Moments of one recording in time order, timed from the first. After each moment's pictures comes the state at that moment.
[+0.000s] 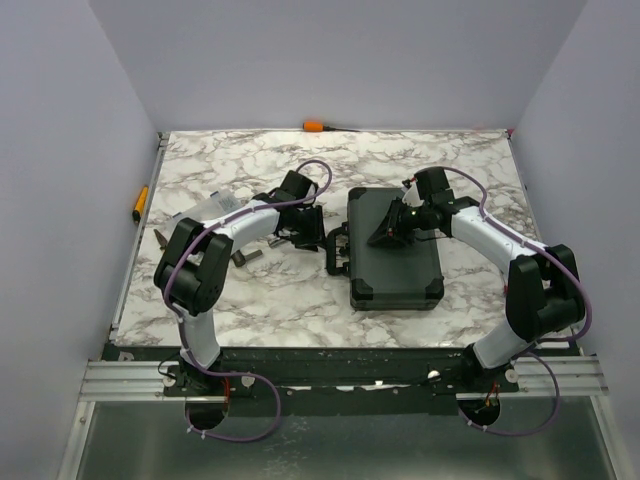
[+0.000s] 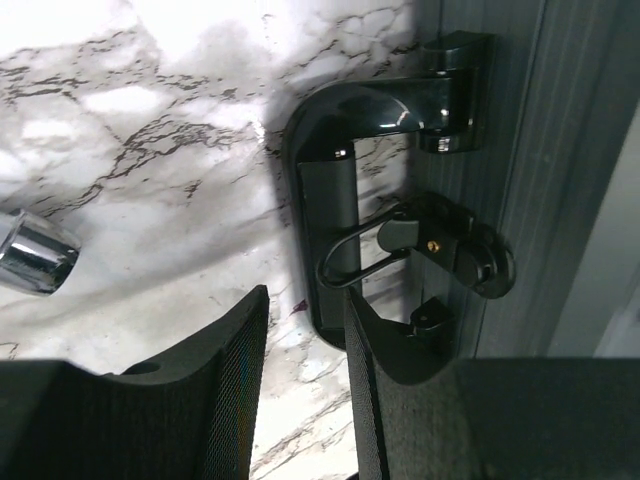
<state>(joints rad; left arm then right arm) -0.50 1.86 1.24 -0.44 0.33 -0.54 0.32 1.61 1.05 -0.45 -0.56 0.69</state>
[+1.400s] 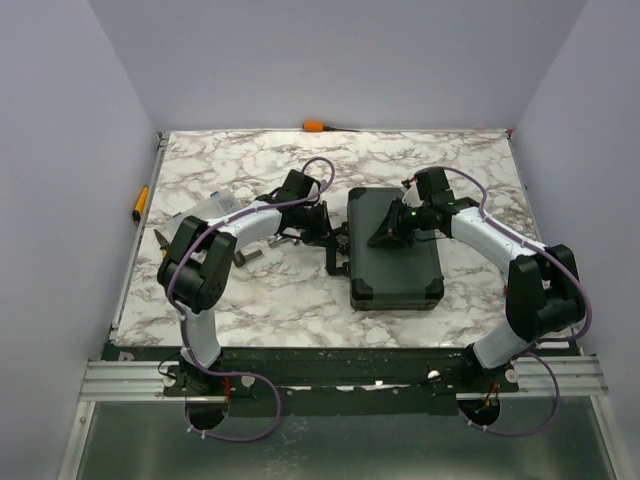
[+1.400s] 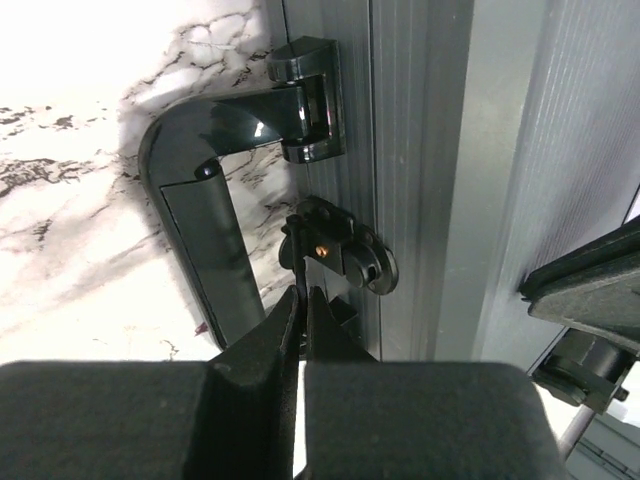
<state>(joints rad) -0.50 1.88 1.24 -0.30 0.53 -0.61 0.32 1.62 1.05 -0.44 -0.56 0.67</state>
